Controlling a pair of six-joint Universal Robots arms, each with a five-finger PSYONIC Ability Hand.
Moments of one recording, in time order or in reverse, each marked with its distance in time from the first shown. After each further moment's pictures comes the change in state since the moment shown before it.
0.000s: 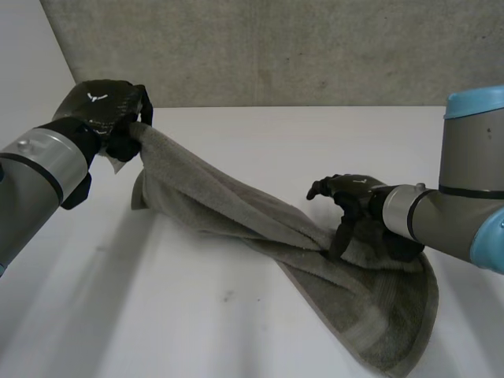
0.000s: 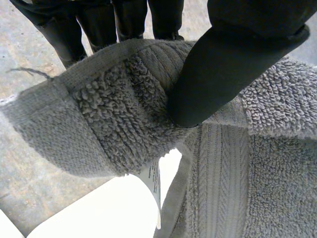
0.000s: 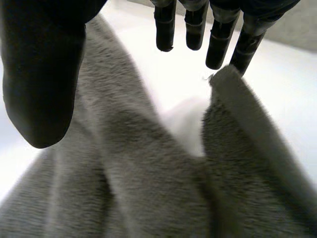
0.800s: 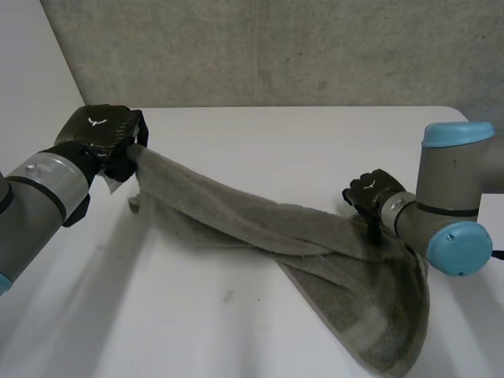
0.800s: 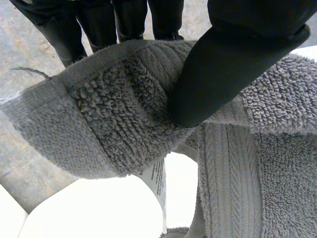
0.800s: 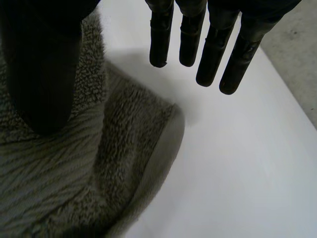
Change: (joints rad) left arm 0.039 -0.009 -0.103 0.067 0.013 0.024; right arm -0.012 0.182 -0.059 -0.196 0.228 -0.552; left_hand 0.000 0.000 0.000 0.001 0.000; right_hand 0.196 0.172 0.191 0.180 0.201
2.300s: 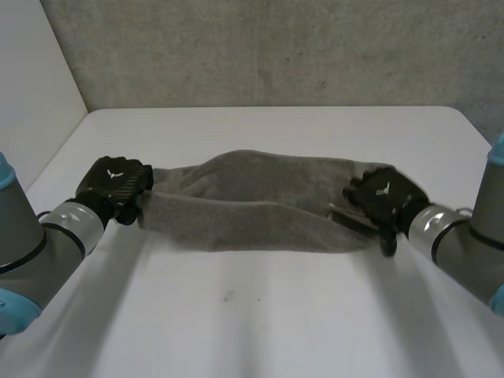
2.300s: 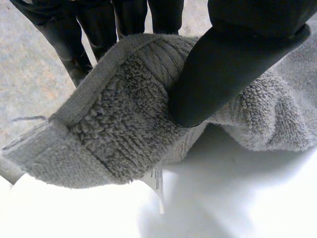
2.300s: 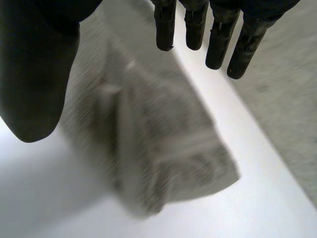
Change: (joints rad) left arm 0.064 -0.128 -0.193 0.211 0.072 0.153; right arm -0.066 -0.381 0.426 -0.164 -0.183 -0.013; left_hand 0.001 0.000 0.001 0.001 0.000; right_hand -0.196 -0.173 -0.191 -0.181 -0.212
